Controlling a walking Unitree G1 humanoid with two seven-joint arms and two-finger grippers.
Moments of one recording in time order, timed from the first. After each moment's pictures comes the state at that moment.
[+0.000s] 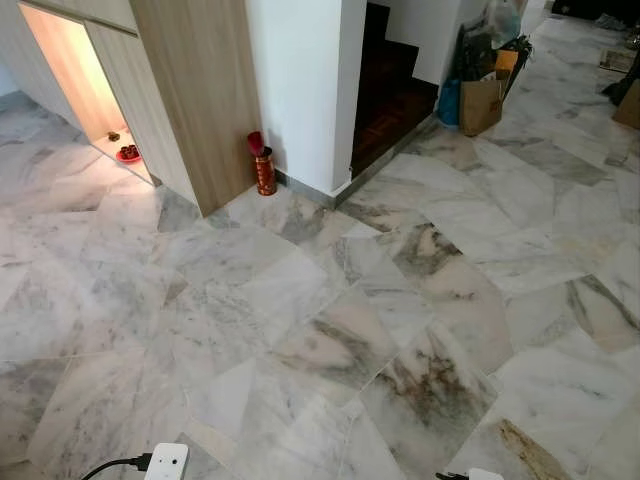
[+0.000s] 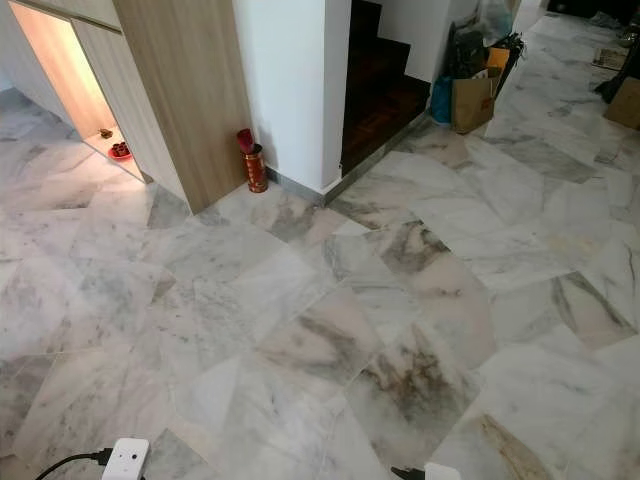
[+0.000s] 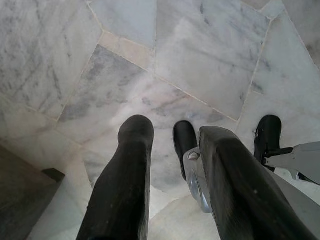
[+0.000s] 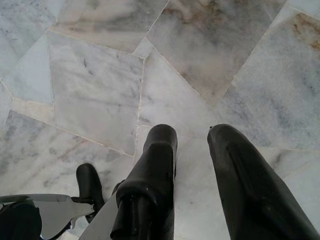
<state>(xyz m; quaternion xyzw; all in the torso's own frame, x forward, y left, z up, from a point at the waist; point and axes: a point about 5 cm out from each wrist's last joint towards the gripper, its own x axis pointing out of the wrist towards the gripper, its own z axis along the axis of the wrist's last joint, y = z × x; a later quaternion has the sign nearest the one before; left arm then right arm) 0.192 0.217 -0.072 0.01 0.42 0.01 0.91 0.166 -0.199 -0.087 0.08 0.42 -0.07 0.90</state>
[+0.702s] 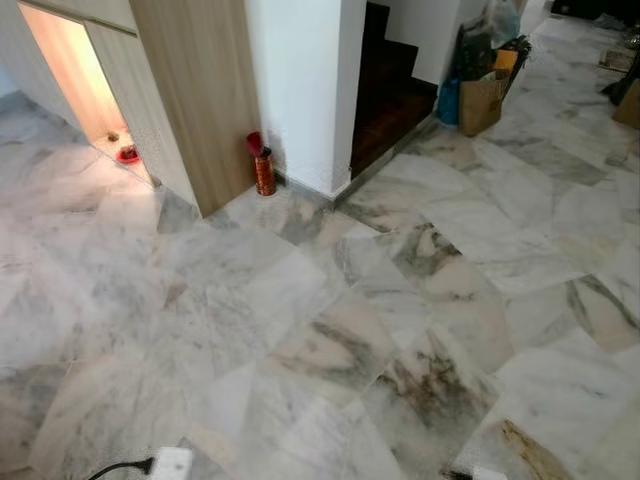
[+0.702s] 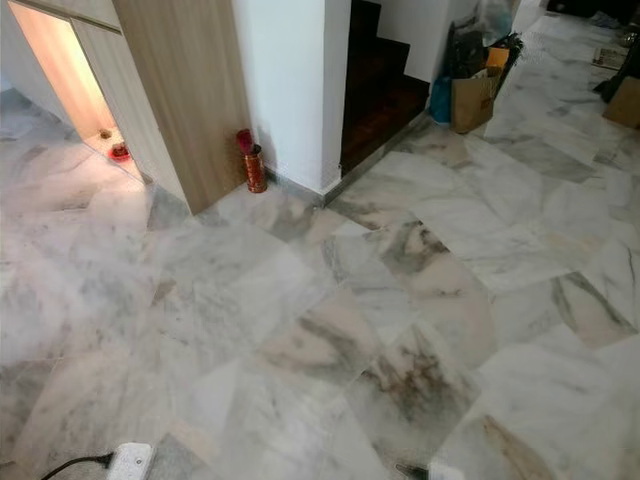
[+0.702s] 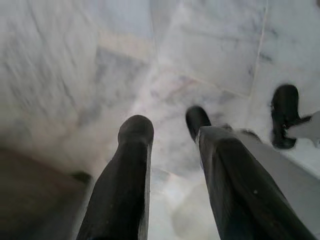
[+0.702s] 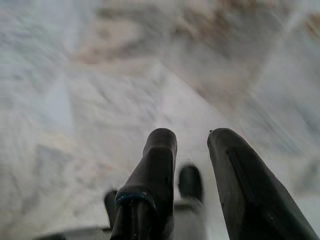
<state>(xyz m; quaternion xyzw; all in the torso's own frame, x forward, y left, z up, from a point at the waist) 0.198 0.192 -0.076 0.09 0.45 -0.06 0.89 0.199 -0.200 -0.074 0.13 0.41 -0.10 0.90</state>
